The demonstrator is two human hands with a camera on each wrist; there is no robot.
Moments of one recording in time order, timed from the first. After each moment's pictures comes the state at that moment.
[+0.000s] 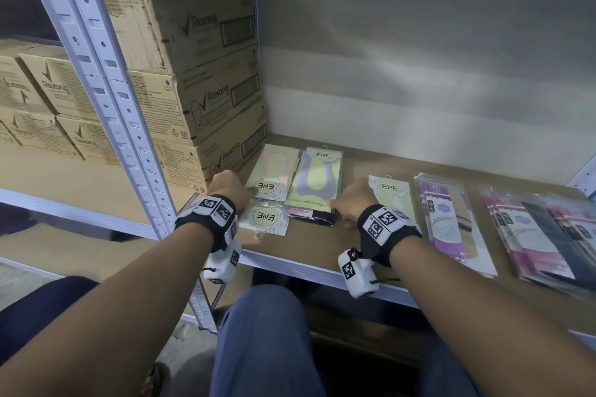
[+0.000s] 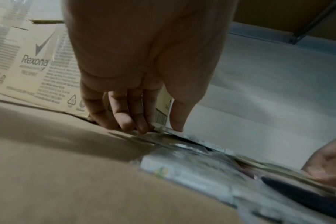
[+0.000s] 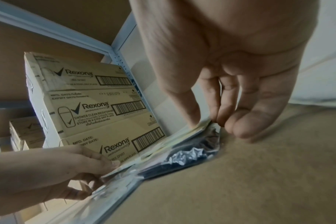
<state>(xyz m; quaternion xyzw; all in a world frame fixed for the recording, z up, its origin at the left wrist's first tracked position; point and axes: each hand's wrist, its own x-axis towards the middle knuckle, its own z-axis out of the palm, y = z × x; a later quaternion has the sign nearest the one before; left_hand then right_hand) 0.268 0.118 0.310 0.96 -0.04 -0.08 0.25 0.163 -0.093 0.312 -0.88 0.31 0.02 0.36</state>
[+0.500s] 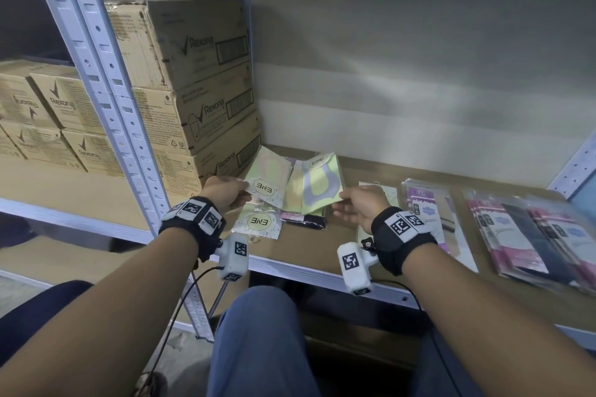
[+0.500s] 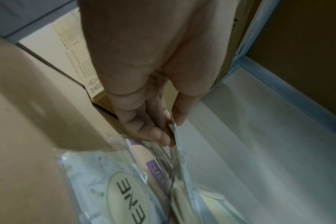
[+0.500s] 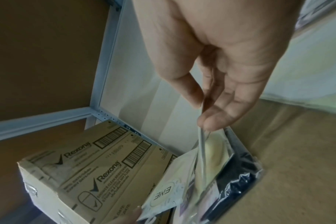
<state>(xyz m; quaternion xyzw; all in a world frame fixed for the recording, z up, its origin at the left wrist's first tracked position) 0.258 0.123 0.324 0.74 0.05 -0.16 0.65 0.133 -0.111 0.331 -0.62 0.34 -0.07 0.71</state>
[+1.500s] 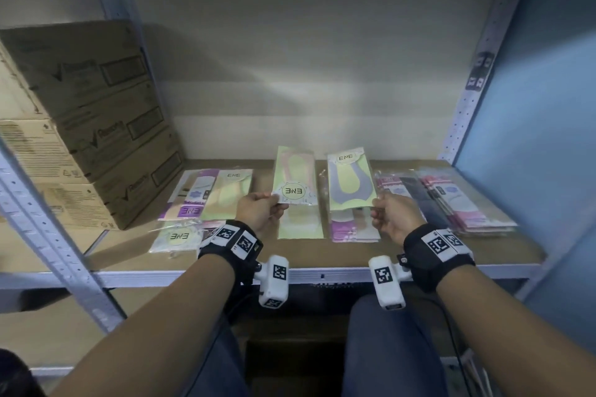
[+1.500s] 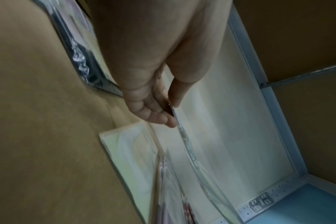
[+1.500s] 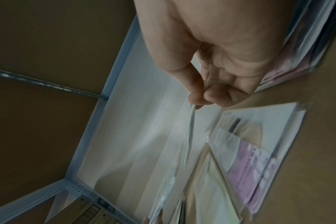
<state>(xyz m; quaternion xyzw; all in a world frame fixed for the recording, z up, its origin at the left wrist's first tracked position) 0.130 -0.051 0.317 0.58 -0.05 -0.26 0.77 -0.034 -0.242 0.331 -0.52 0.41 -0.26 0.70</state>
